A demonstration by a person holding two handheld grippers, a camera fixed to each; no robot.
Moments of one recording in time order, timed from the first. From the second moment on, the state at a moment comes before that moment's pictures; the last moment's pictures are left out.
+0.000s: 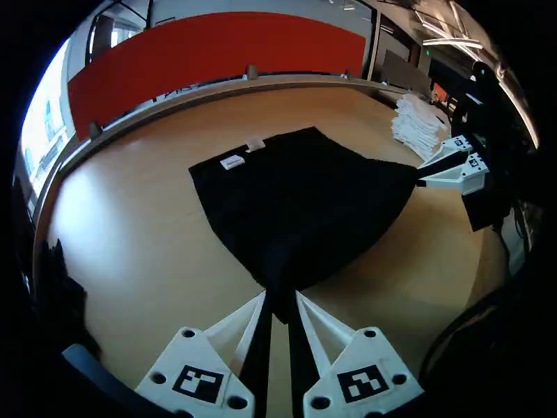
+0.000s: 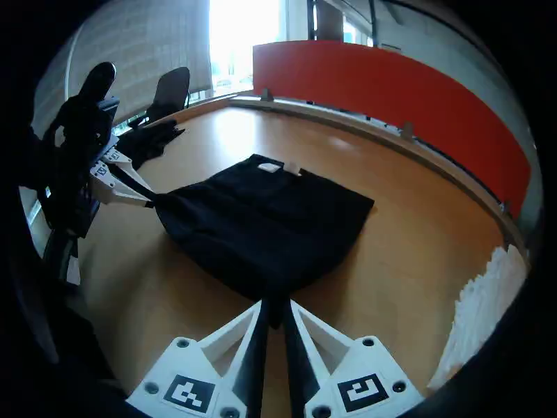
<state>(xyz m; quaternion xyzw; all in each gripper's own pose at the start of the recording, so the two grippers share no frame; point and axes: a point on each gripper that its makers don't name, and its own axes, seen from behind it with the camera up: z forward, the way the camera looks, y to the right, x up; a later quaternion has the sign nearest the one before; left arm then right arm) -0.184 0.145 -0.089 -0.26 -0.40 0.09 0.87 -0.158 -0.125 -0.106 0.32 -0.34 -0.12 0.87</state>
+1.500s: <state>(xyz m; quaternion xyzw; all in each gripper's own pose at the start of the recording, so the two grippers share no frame) -0.077 0.143 -0.097 -0.25 -0.38 0.05 0.89 -0.060 -0.121 -0.115 0.33 -0.31 -0.11 0.89</state>
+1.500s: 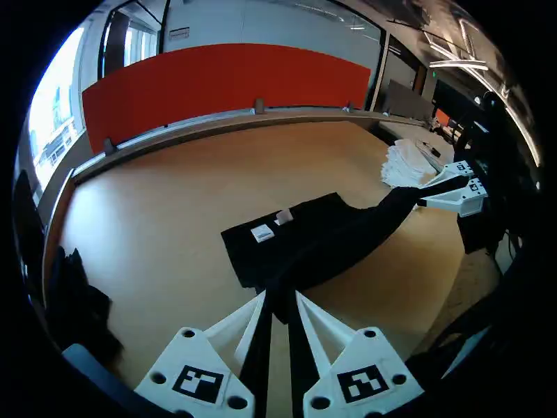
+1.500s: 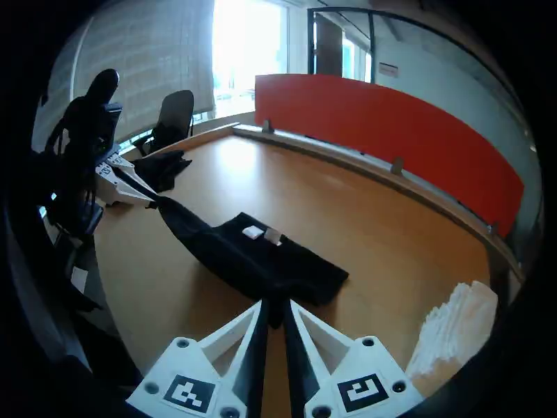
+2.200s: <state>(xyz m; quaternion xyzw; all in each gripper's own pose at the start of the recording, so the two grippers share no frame) -0.058 0.149 -0.107 -0.26 -0.38 0.04 0.89 -0.043 -0.115 -0.119 0.33 -0.30 -0.11 0.89</state>
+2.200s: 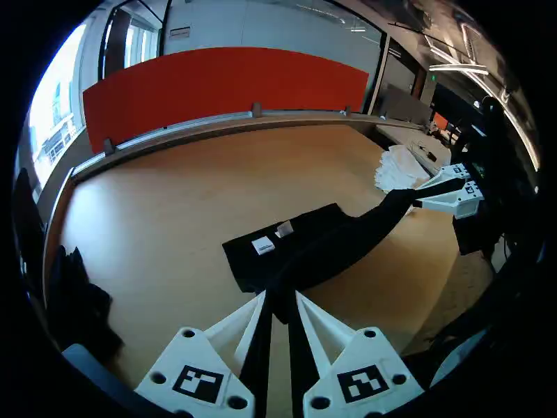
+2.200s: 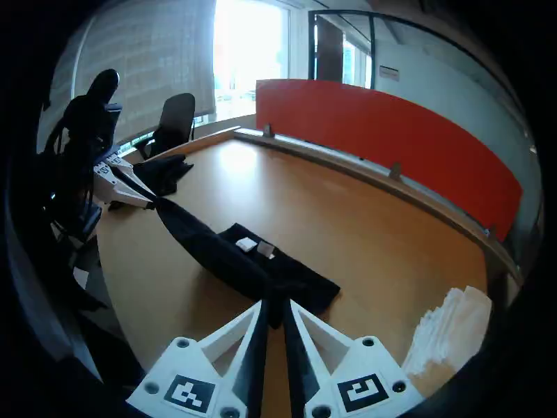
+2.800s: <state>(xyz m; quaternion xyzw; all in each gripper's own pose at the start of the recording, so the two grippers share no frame) -0.073 0.152 -0.102 -0.26 -0.39 0.04 0.88 -0.053 -0.117 -0.115 0.33 -0.31 -0.11 0.88</state>
